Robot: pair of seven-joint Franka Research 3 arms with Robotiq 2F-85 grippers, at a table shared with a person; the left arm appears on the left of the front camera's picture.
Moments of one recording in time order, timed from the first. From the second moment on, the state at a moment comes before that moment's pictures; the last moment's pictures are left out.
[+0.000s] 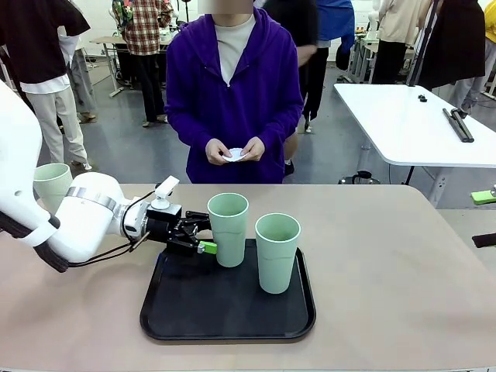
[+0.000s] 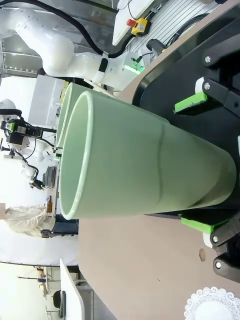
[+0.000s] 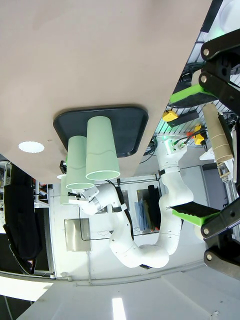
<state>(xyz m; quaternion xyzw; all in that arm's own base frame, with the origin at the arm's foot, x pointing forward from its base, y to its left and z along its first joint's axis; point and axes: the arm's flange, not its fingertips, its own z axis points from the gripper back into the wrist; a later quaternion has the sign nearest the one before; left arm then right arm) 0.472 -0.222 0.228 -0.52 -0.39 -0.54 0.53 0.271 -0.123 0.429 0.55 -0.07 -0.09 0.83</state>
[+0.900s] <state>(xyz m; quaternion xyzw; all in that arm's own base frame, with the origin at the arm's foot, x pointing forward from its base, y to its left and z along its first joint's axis) 0.471 -0.273 0.218 -0.53 -0.37 -0.56 0.51 0.271 -0.123 0.429 0.55 -0.07 -0.09 0.83</state>
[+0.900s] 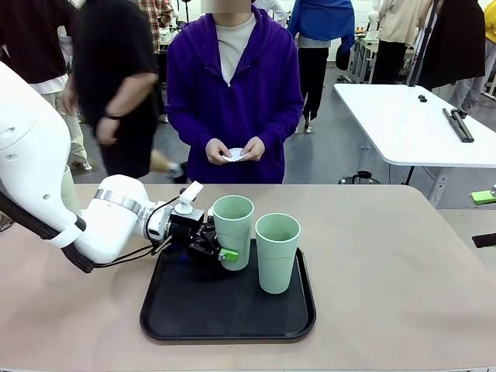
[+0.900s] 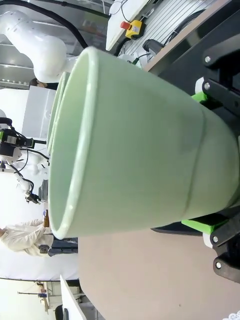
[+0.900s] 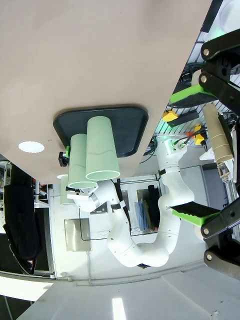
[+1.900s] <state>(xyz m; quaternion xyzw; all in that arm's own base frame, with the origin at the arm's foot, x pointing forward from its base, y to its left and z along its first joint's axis) 0.470 -0.267 0.275 -0.53 -0.41 -0.56 0.48 0.271 -0.123 0.429 0.55 -0.07 -0.09 0.83</state>
